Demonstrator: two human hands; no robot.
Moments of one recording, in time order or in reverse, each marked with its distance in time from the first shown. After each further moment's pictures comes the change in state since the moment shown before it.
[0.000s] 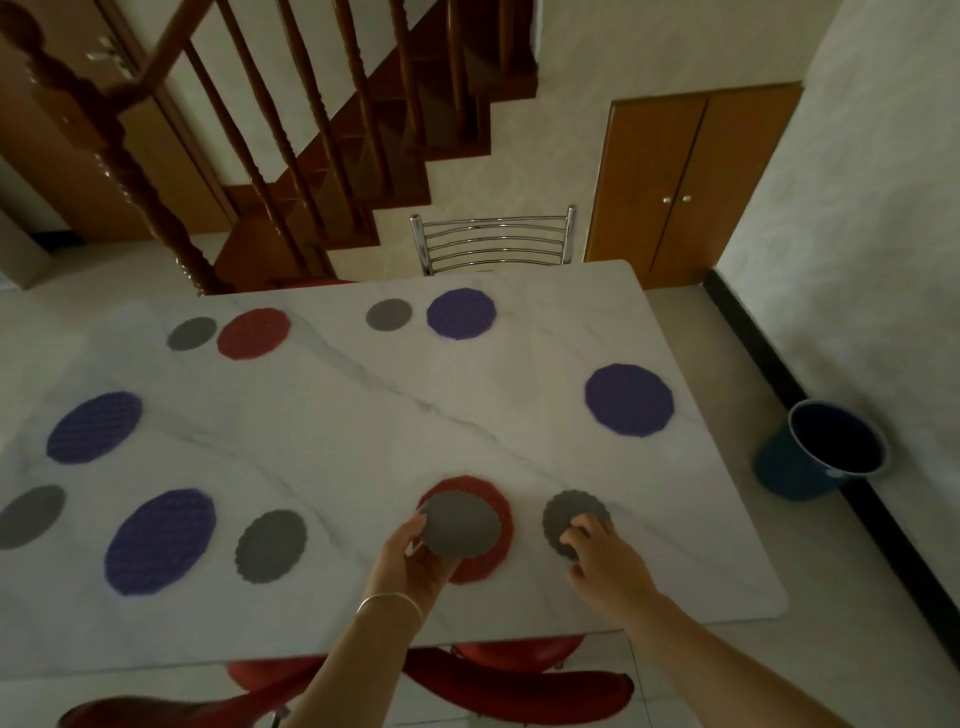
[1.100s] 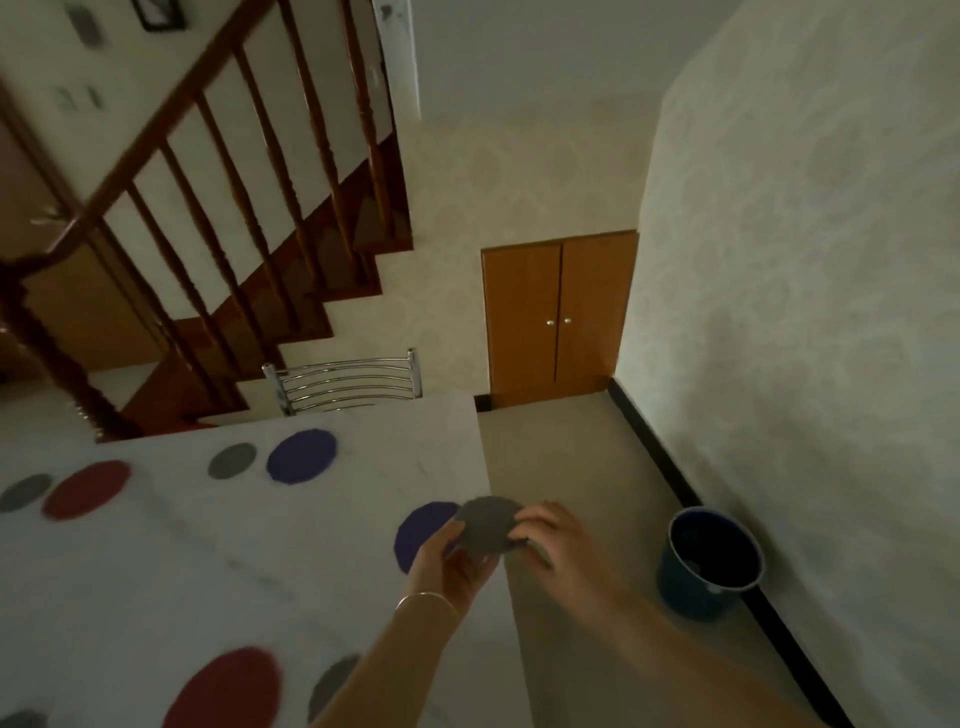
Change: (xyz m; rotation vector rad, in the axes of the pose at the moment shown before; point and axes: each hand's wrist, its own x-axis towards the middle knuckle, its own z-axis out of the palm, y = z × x) left_hand 0.014 -0.214 0.315 0.076 -0.250 -0.032; right_hand -0.026 0.219 -0.246 0.280 0.610 -0.388
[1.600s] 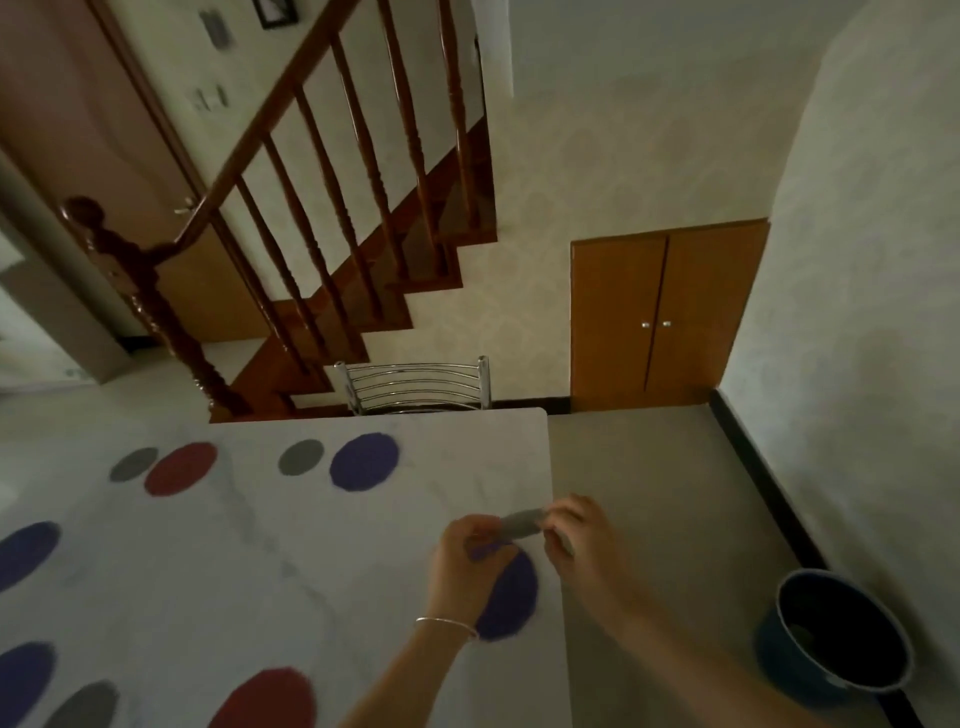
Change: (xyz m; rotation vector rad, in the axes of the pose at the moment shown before) left_hand 0.049 0.053 0.020 1.214 0.193 0.828; right_hand 0.108 0.051 0.050 0.120 0.048 -0.025
